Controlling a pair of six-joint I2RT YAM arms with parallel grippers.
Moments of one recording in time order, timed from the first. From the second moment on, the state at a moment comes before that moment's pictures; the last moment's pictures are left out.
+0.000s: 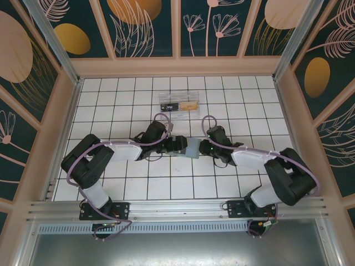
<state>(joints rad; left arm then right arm) -0.70 1.72 0.74 0.26 0.35 -0.83 0.61 1.39 0.55 -0.03 0.01 0.73</state>
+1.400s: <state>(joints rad) -0.70 1.70 0.75 0.22 0.33 -0.82 0.56 1.71 0.63 0.29 -0.58 0.92</state>
